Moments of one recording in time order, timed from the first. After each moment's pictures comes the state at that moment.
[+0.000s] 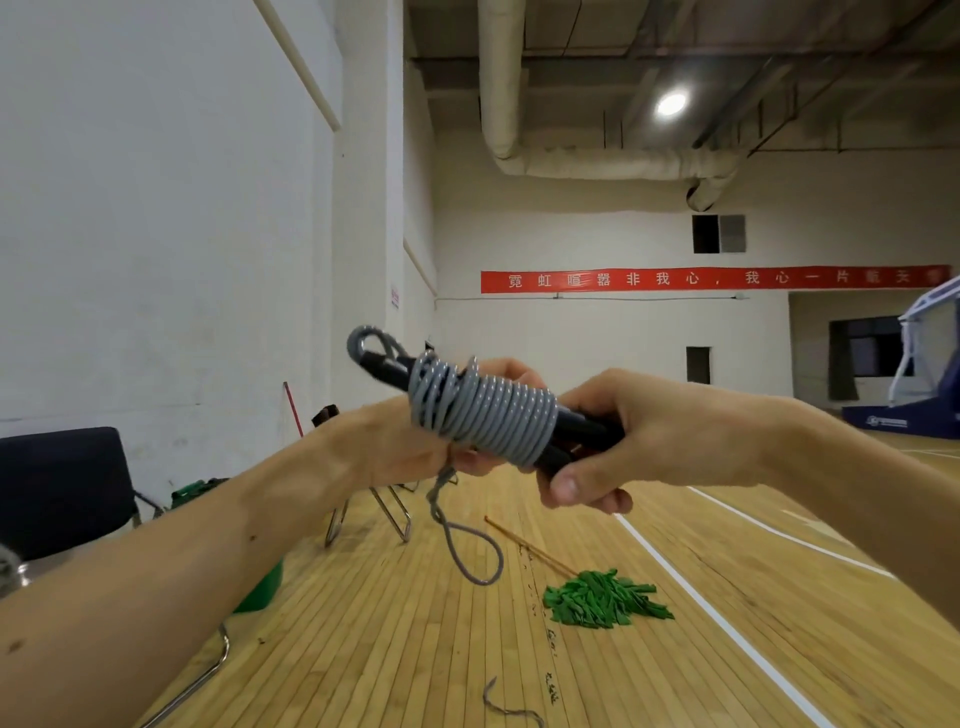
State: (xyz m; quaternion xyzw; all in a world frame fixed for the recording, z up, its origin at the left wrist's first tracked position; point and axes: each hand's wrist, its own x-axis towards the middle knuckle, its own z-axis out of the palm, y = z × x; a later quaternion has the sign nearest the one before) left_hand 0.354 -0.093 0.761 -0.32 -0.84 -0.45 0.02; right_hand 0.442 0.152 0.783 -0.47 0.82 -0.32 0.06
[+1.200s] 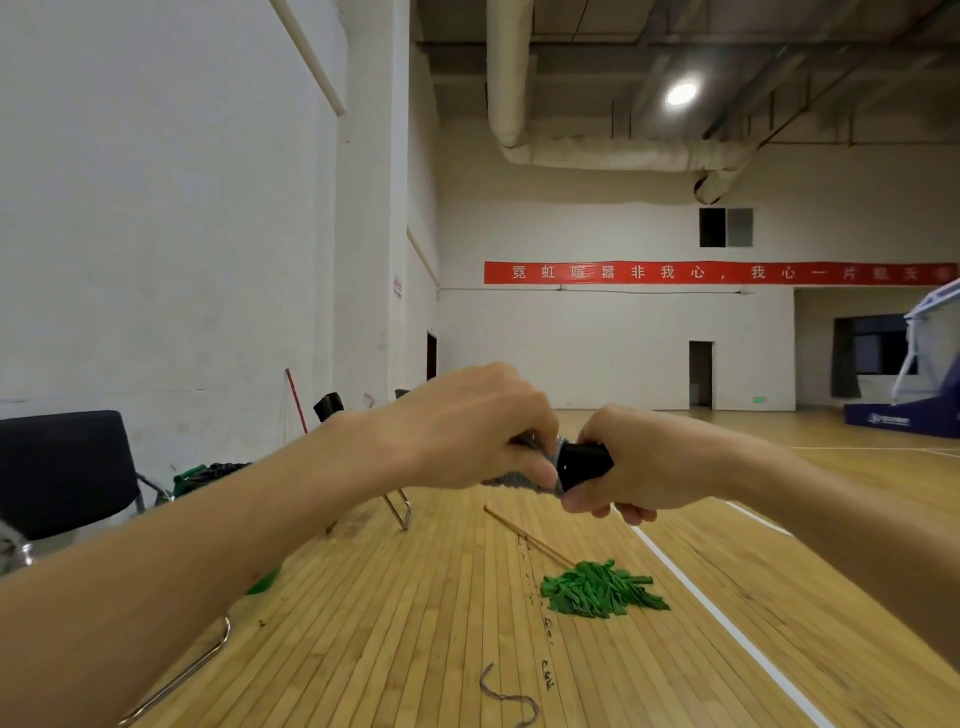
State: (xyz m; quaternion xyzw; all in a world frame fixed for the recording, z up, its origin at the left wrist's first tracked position) left_hand 0.429 -0.043 0.772 -0.37 -0.88 0.07 0.29; right_hand 0.406 0.146 0.757 -0.26 0.95 -0.16 -0.07
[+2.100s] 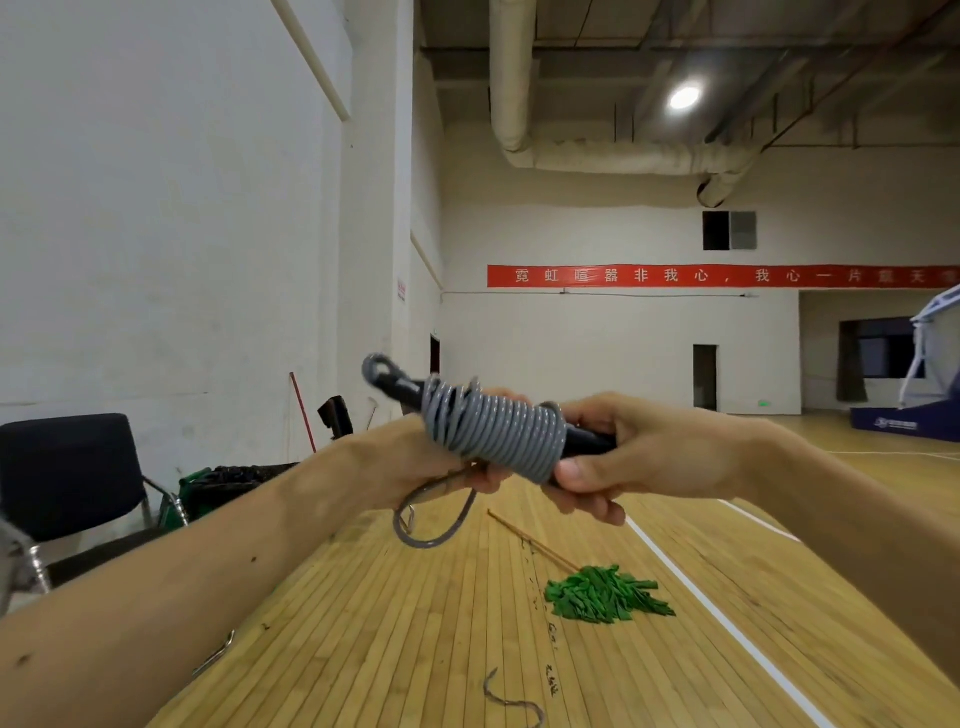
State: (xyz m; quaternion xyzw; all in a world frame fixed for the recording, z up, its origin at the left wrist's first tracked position) left_hand 0.390 -0.084 0.744 -0.35 -0.76 -0.55 -0.04; right_hand 0.407 0.151 0.765 -0.51 0.77 -0.37 0.13
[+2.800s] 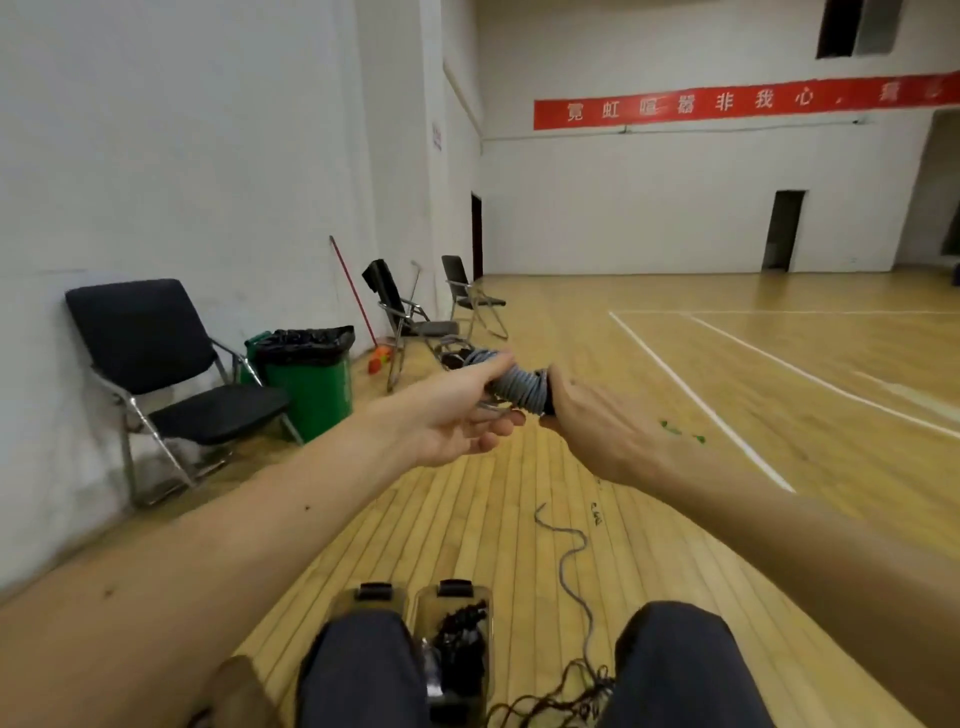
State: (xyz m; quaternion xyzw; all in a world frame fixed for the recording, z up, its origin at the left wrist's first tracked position) left_hand 0.314 -0.112 0.643 0.06 -0.72 -0.69 -0.04; right_hand 0.270 0.055 0.610 -0.29 0.92 -0.08 -0.24
